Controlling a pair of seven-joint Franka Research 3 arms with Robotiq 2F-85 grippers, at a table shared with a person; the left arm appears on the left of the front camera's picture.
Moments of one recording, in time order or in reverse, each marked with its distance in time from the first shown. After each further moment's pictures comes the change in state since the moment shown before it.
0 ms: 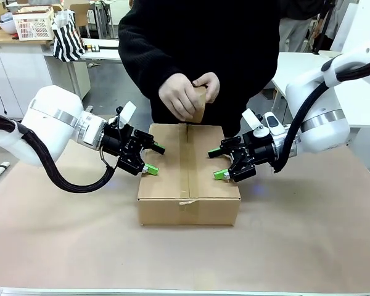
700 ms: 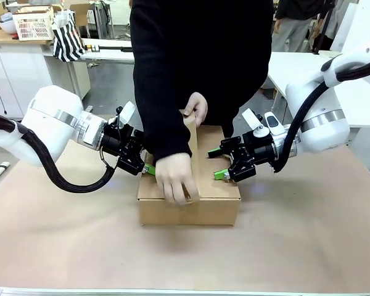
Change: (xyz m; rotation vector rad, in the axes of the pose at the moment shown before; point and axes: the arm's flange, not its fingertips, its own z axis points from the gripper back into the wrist) left arm 0.000 0.000 0.000 0.000 0.000 0.000; right arm 0.000 0.000 0.000 0.000 0.000 0.000
